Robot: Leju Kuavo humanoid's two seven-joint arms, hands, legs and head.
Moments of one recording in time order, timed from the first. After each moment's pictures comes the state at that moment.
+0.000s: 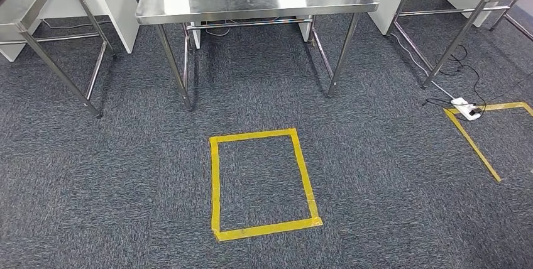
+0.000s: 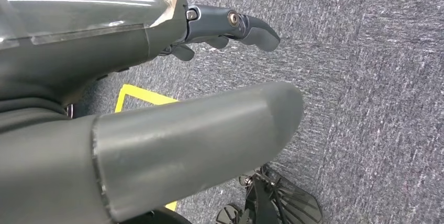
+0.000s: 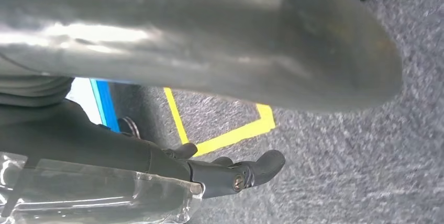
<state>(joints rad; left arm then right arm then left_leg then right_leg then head) -0.12 -0.28 1.47 -0.19 -0.85 0.50 -0.22 -0.11 0.13 -1.39 -0.20 1.34 -0.23 -0.02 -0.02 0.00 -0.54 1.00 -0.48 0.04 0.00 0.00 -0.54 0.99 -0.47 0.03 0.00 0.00</state>
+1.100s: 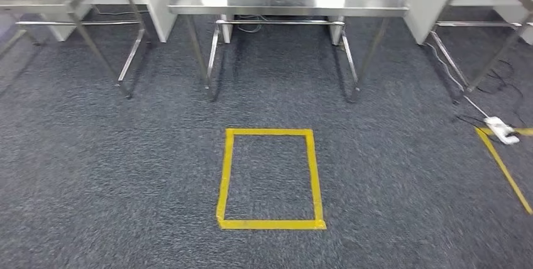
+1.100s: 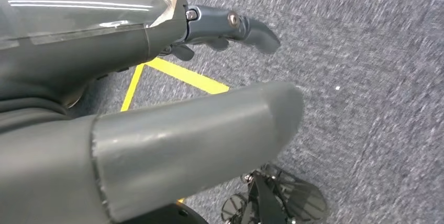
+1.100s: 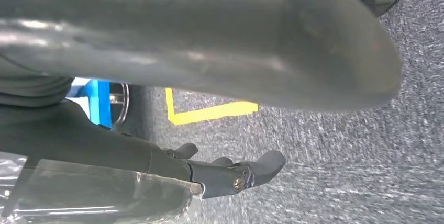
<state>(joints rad) -0.12 -0.27 1.44 -0.19 -0.87 0.50 -0.20 -0.11 0.13 -1.37 -0.20 1.35 -0.12 -0.02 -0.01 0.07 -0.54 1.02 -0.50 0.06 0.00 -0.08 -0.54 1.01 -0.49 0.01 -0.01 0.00</state>
